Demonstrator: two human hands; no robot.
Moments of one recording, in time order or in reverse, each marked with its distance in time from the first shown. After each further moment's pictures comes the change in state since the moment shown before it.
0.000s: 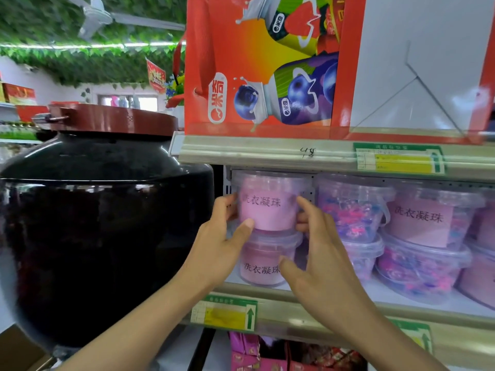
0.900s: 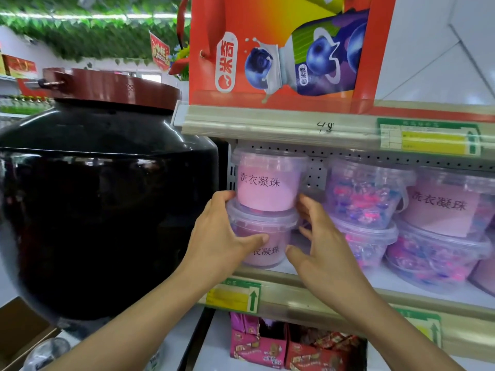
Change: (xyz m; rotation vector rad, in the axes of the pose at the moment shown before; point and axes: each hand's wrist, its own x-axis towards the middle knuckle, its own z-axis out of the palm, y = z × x) left_hand -0.013 -0.010 0.004 0.233 0.125 -0.124; right_hand 0.007 0.021 0.017 0.103 -0.102 0.099
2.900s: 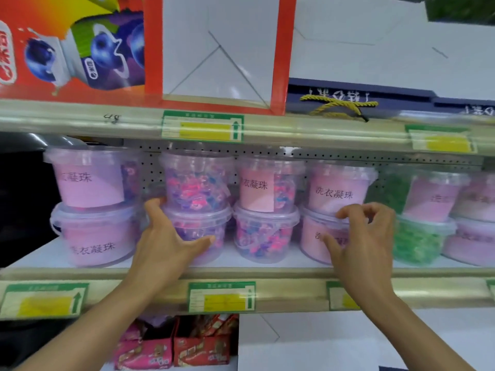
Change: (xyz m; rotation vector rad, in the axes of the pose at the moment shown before) left_hand -0.025 0.089 0.140 0.060 -0.003 -0.097; right_hand -0.080 0.157 -0.209 -0.635 0.669 0.106
